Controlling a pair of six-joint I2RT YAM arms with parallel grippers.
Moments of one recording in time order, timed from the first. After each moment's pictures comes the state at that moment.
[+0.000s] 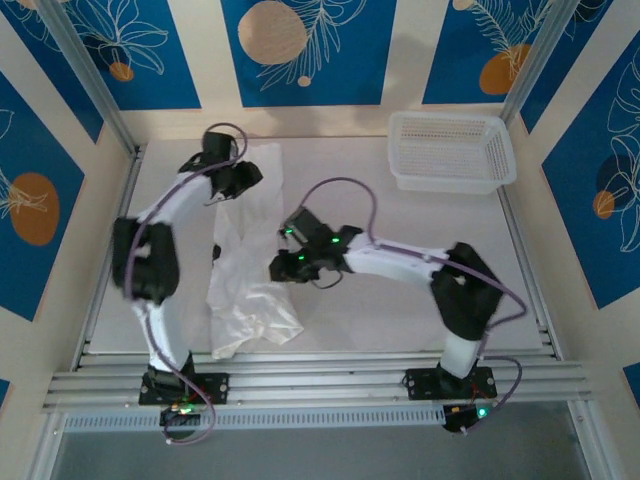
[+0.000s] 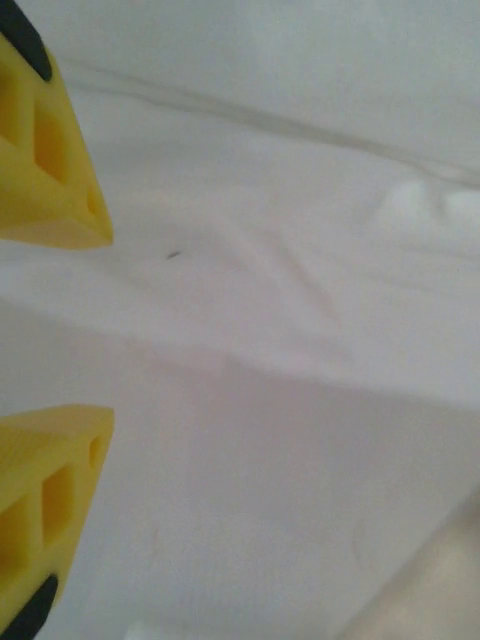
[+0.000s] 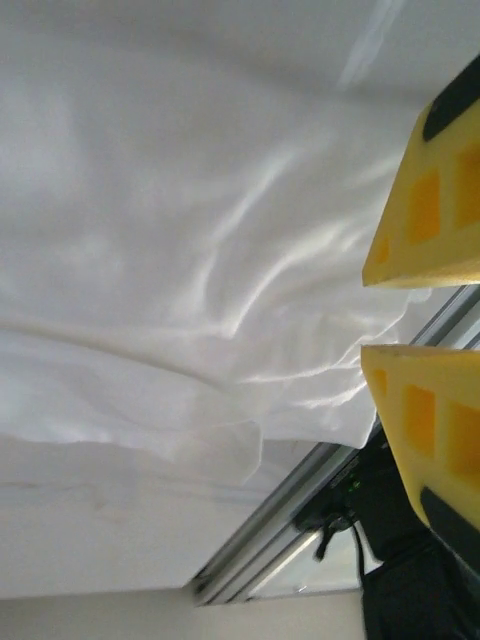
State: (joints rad) left arm -0.19 1.84 1.49 -0.47 0.19 -0.69; right arm 0.89 1.72 1.21 -0.41 -0.35 0.81
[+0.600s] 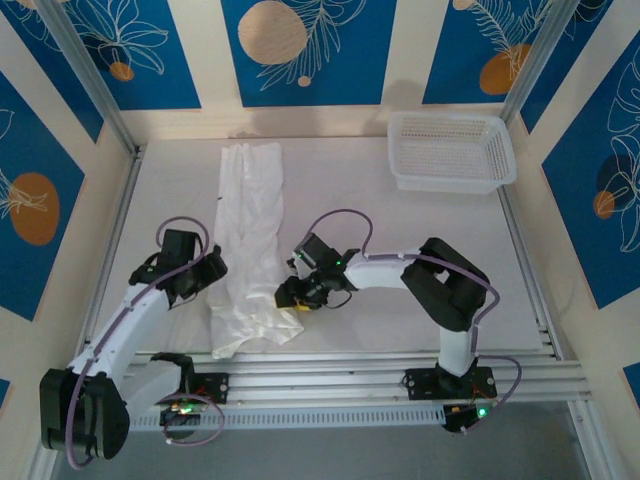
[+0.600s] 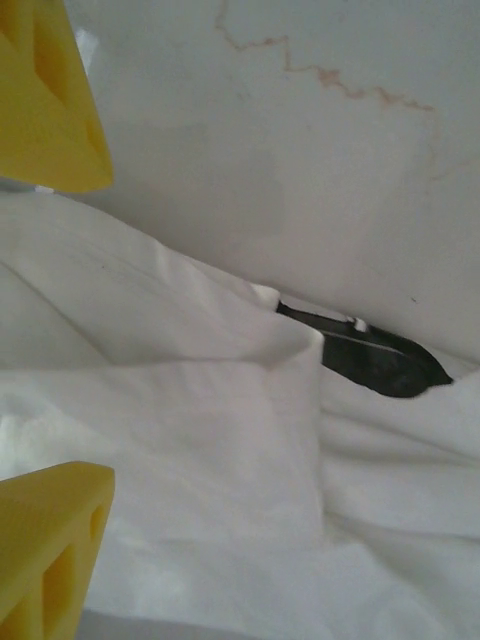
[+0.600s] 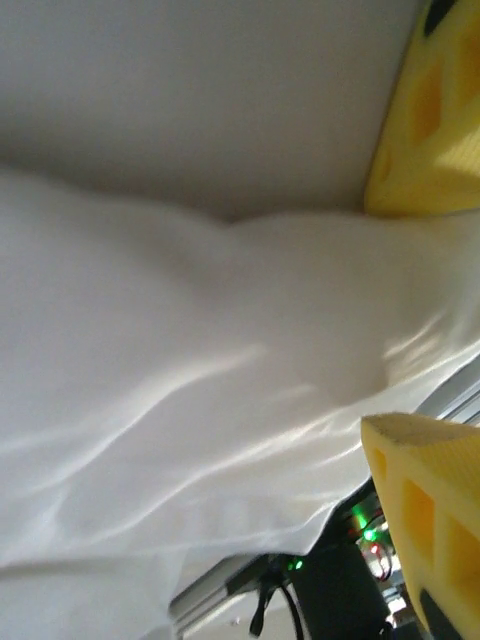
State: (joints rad) left arm -0.15 1.00 0.64 -0.67 0.00 -0.69; right arm 0.90 1.88 1.03 -0.17 -0.56 0.80
